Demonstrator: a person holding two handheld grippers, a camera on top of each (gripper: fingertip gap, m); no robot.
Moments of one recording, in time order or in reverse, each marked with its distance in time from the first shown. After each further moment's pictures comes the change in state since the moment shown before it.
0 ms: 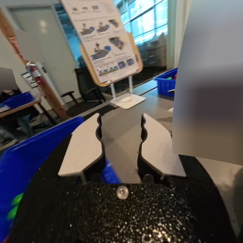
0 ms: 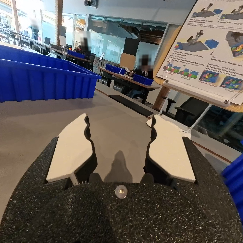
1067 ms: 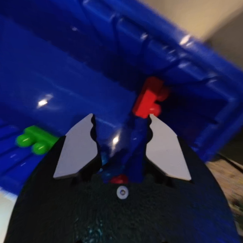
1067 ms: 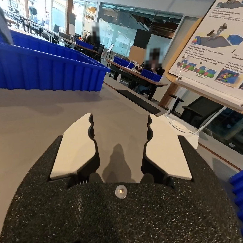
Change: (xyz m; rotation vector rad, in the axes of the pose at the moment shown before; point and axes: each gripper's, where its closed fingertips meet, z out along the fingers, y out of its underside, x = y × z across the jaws) left arm -0.085 0.187 -0.047 -1.146 0.502 0.249; right arm -0.017 0.008 0.005 -0.049 -0.071 -0.045
